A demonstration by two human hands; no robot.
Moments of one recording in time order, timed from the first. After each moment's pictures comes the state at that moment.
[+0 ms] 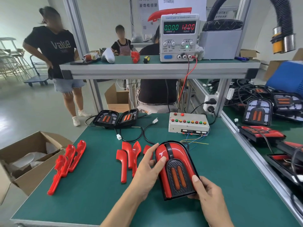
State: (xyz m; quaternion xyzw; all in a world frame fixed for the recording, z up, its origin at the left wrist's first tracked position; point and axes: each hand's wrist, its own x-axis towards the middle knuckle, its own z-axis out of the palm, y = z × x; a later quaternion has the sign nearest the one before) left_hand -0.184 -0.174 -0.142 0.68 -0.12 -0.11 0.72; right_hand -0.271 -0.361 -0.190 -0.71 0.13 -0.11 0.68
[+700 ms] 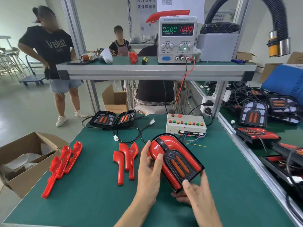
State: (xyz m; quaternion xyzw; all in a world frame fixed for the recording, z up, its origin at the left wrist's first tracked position) left_hand -0.189 -0.202 -0.155 0.61 -0.09 0.04 0.79; right_hand -0.274 -0.336 -0.169 -0.68 0.12 -0.09 0.72
